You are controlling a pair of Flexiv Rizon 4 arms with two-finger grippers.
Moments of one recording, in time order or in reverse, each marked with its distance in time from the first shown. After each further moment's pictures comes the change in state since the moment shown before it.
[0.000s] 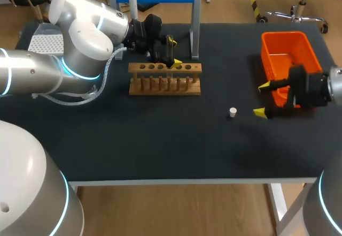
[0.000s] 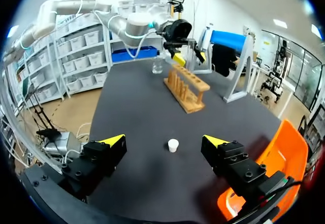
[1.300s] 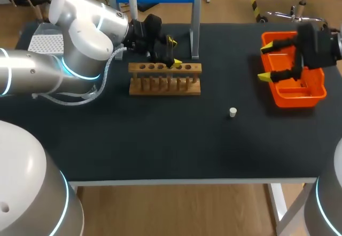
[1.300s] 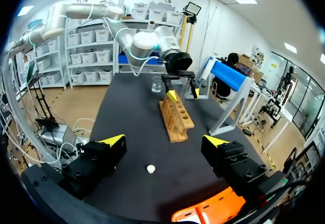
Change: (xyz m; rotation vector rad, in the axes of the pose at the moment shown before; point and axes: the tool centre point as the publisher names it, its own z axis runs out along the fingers) left arm 0.000 0.000 0.000 0.000 0.000 0.000; right arm -0.031 0.103 -0.047 -0.044 0.013 -0.179
